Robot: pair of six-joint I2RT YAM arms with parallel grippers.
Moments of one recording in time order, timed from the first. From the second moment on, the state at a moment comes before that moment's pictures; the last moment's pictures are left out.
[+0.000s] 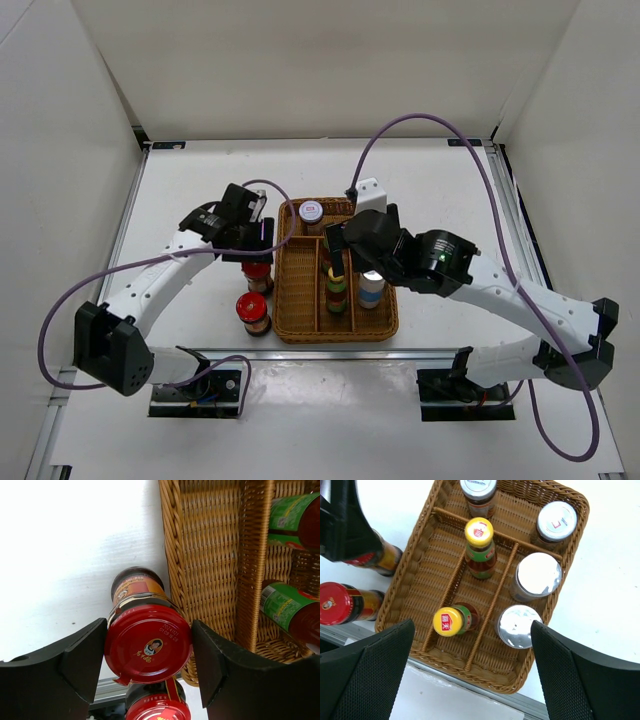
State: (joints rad) left arm -0.47 1.33 1.12 -0.85 -0.03 -0.35; right arm 1.17 1.28 1.46 -0.94 0.56 0.52
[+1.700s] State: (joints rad) left arm -0.57 1.65 1.41 -0.74 0.03 -0.41; right arm 1.17 1.16 1.40 -1.06 0.64 0.59
